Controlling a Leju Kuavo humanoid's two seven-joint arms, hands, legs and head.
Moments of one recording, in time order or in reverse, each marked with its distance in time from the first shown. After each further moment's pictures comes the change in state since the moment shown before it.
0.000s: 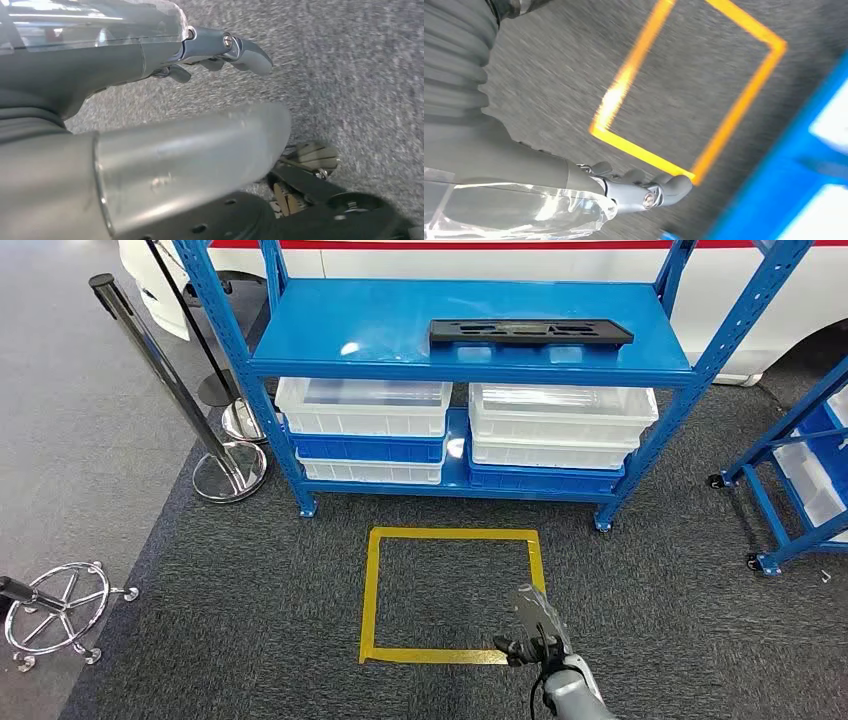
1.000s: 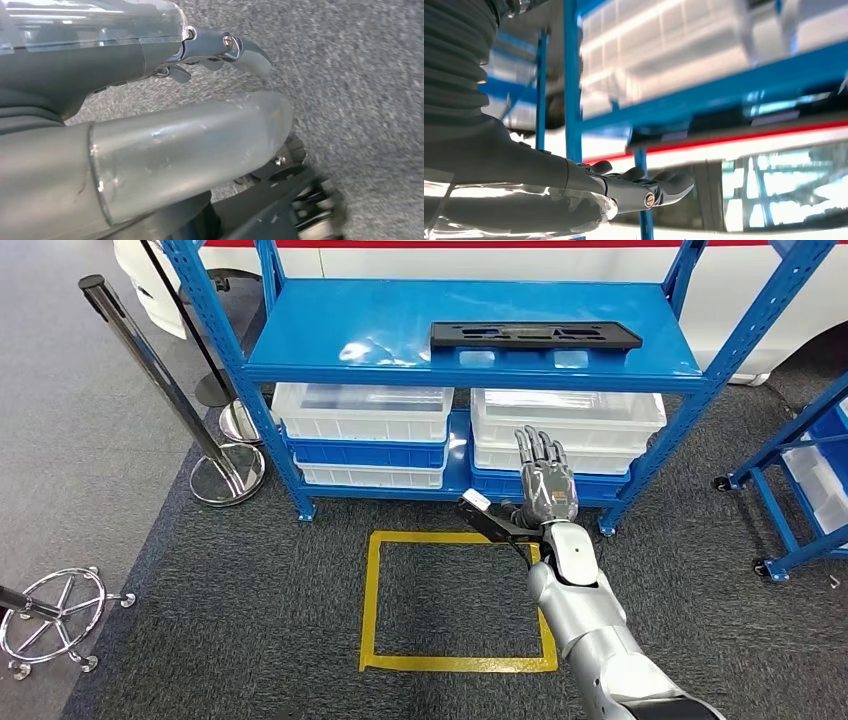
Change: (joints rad) left arm -0.103 -0.035 0.078 0.010 -0.245 -0.031 0.008; right arm -0.180 -0.052 0.505 -0.349 0.485 -0.342 0.352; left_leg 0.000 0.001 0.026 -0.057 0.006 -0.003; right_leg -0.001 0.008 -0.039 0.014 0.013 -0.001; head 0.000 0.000
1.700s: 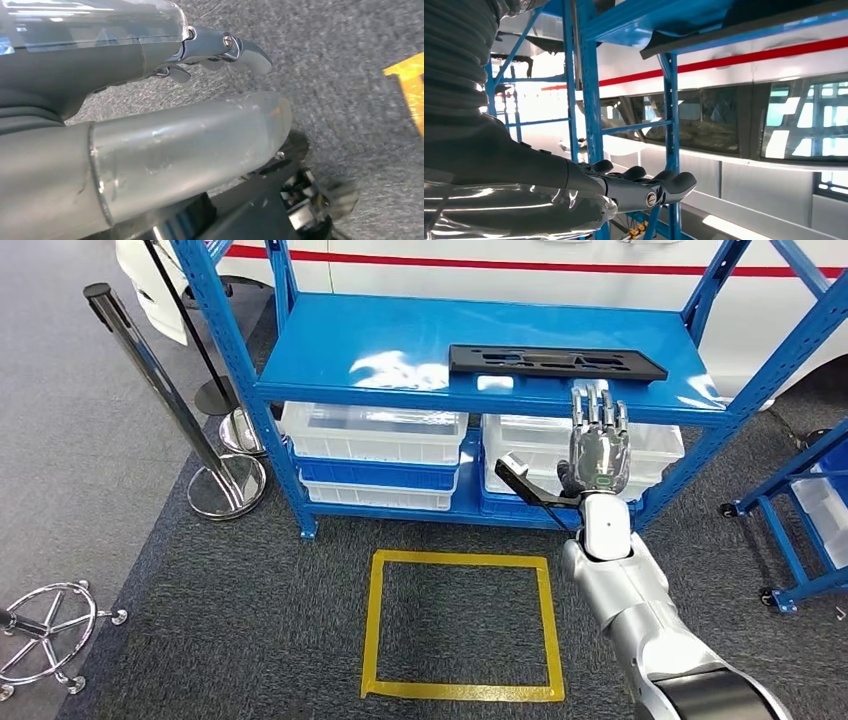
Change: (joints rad) left arm -0.027 -0.023 0.011 0.011 -0.073 -0.027 0.020; right arm -0.078 -0.170 0.148 -0.028 0.122 -0.083 0.330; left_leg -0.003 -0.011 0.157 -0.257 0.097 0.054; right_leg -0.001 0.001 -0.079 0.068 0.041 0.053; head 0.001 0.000
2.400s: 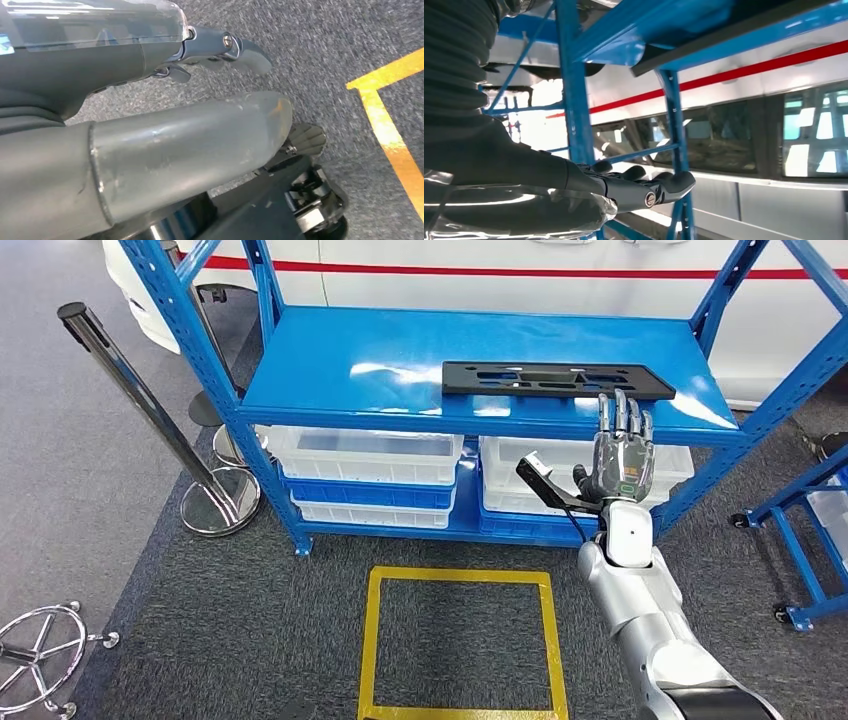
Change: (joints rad) left arm -0.008 -0.003 -0.003 0.003 0.007 0.000 0.010; right arm 0.047 -0.001 -0.136 -0.052 -0.078 -0.004 -0.124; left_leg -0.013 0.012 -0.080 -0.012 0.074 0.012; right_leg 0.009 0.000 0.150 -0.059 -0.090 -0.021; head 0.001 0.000
